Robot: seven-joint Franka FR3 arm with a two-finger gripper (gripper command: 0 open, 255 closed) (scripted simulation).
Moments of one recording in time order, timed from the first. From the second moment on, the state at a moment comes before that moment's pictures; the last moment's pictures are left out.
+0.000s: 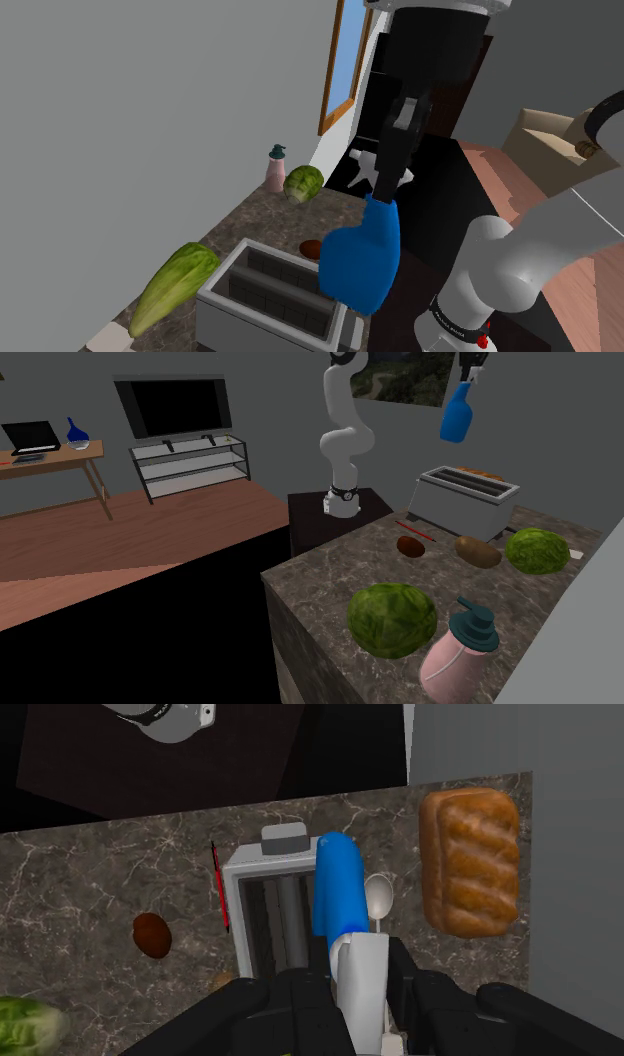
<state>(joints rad) 0.31 -0.48 0.57 -1.65 0.27 1.24 0.60</state>
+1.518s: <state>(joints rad) 0.34 -0.50 0.71 -1.88 0.33 1.49 0.70</state>
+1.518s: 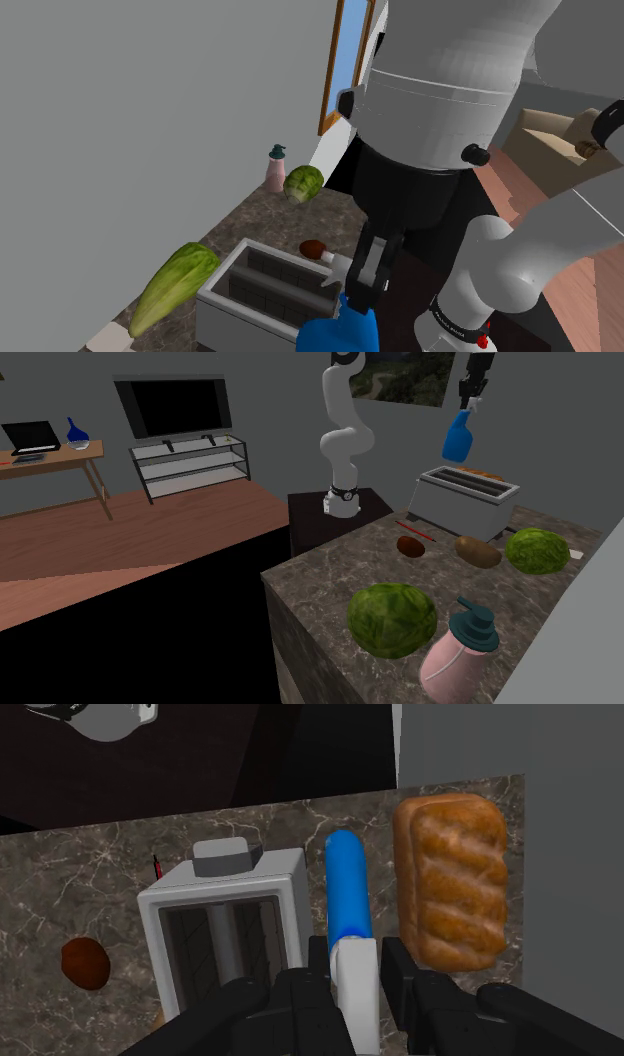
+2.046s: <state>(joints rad) 0.35 -0.53 0.72 -2.01 0.35 1.59 0.68</state>
